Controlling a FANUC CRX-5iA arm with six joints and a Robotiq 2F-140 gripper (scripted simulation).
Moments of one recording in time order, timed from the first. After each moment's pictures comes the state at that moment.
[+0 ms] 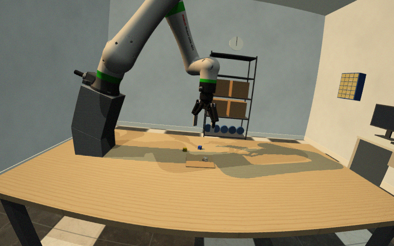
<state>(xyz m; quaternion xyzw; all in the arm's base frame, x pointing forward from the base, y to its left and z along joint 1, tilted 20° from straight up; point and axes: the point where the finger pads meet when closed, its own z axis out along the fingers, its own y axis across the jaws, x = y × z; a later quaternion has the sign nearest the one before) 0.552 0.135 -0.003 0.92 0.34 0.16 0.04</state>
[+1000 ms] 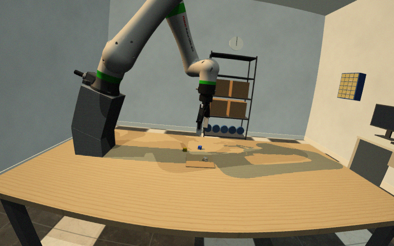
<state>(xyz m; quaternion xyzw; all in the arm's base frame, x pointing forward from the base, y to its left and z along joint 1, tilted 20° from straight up) 0.553 0.136 -0.012 0.97 -0.15 0.16 -0.05</state>
